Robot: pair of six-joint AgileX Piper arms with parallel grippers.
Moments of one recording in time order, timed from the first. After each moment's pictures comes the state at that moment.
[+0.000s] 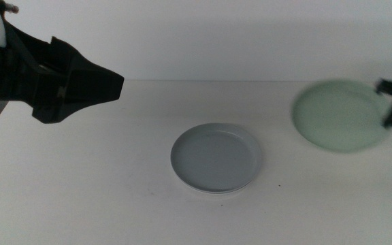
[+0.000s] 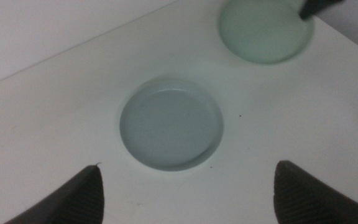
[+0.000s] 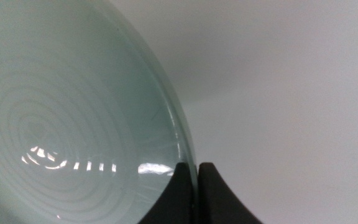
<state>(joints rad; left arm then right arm) -0.36 0.97 -1.22 -0.40 1.02 0.34 -0.18 1.90 -1.52 0.24 1.08 0.02</state>
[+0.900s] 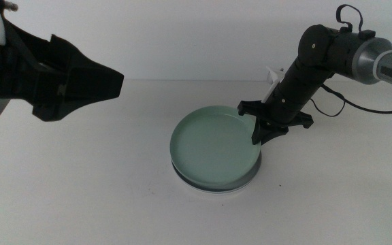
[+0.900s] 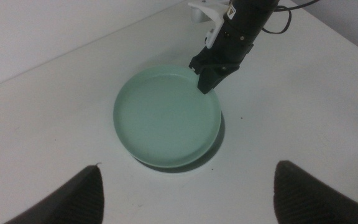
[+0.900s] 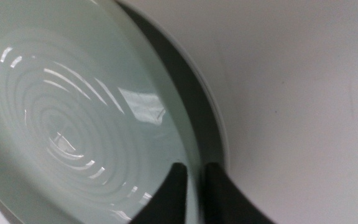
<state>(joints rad) -0.36 0.97 -1.22 -0.40 1.01 0.34 0.32 2.16 -1.74 0.34 1.09 0.12</state>
